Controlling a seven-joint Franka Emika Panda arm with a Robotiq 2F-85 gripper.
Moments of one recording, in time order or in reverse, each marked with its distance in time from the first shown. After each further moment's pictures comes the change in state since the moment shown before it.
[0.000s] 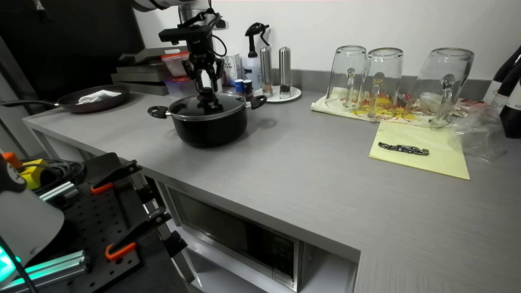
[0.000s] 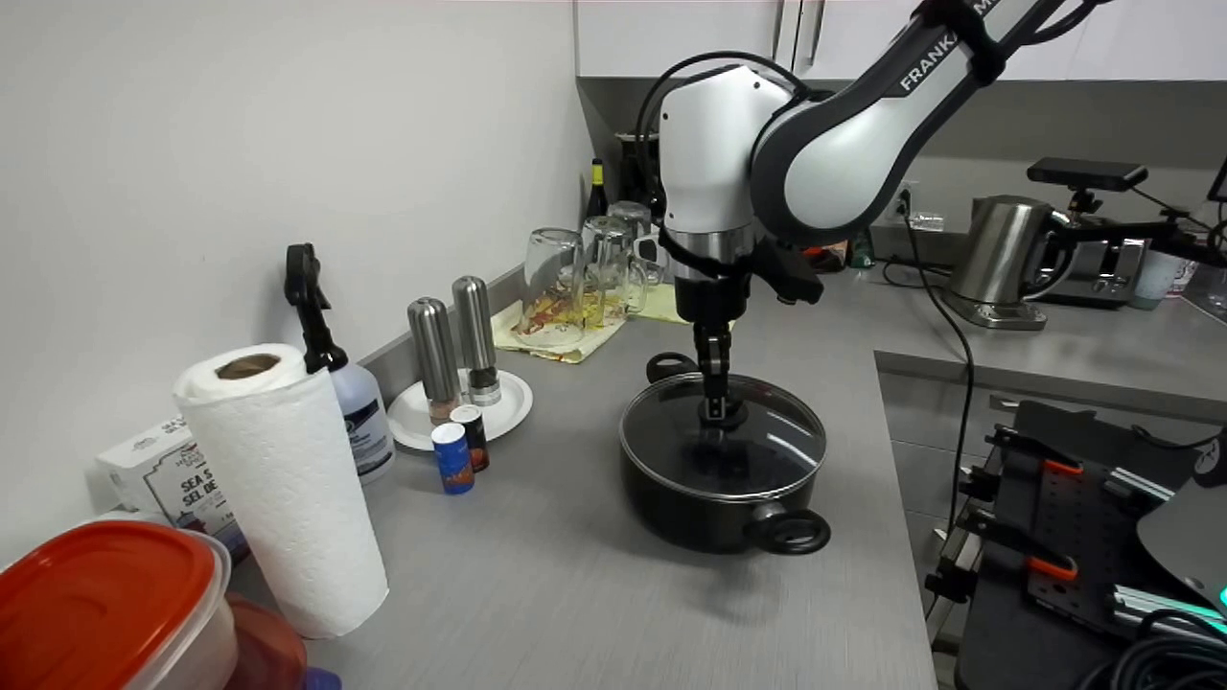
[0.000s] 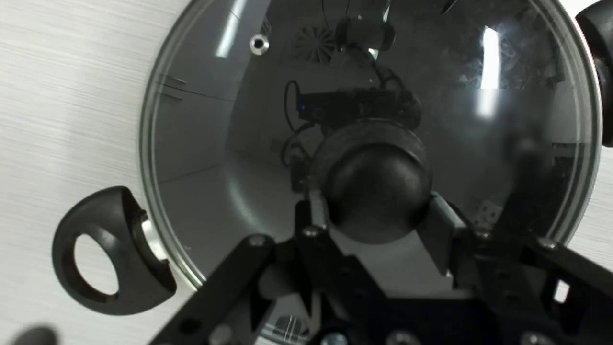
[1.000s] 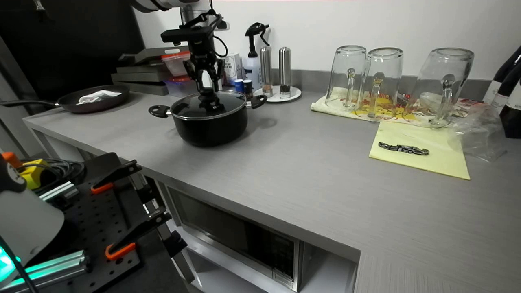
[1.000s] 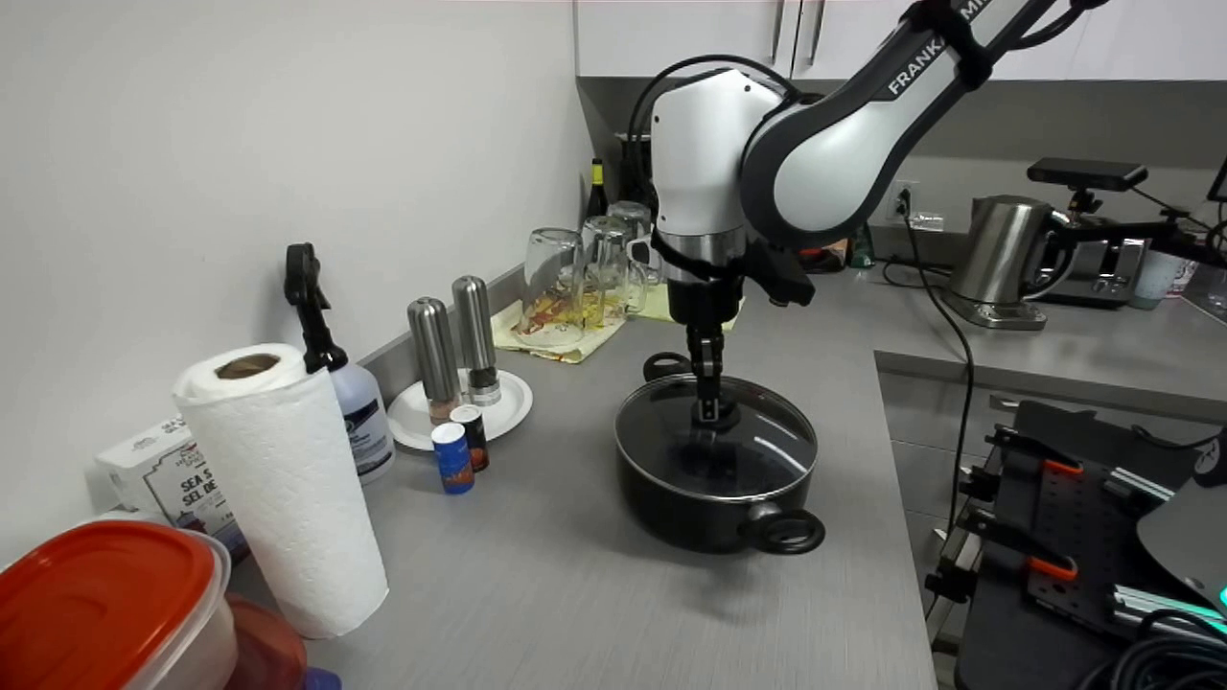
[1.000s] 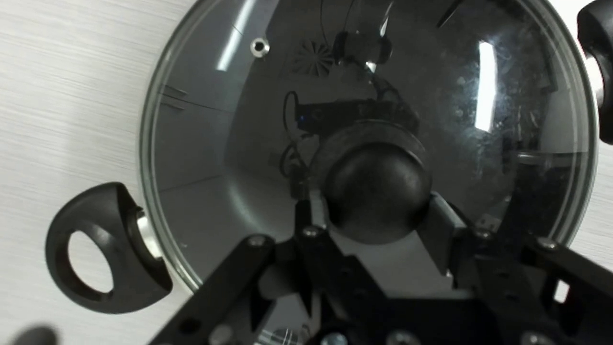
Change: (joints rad) arm 0.005 0.024 0.000 0.028 -0.001 -0.006 0.000
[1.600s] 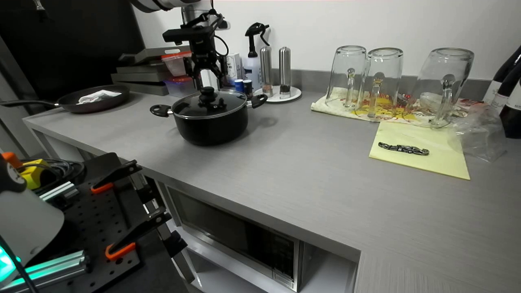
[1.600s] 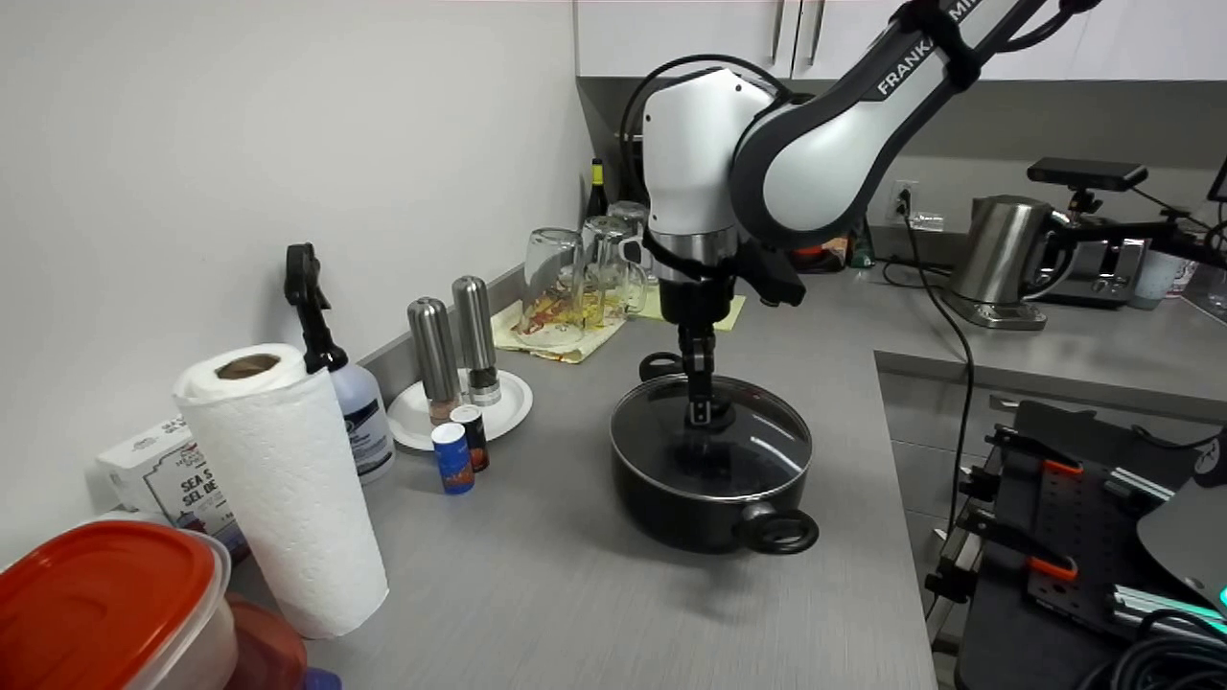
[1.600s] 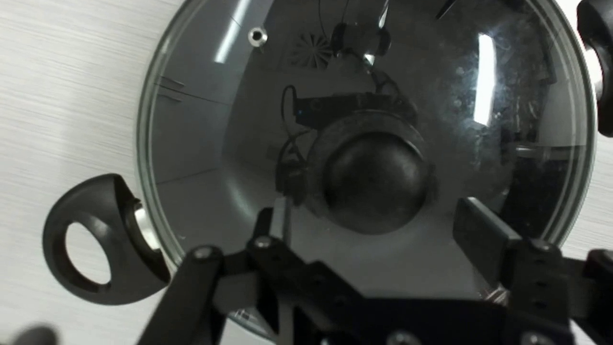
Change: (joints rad) arm 0.004 0.017 0.002 0.028 0.000 -0.002 0.000
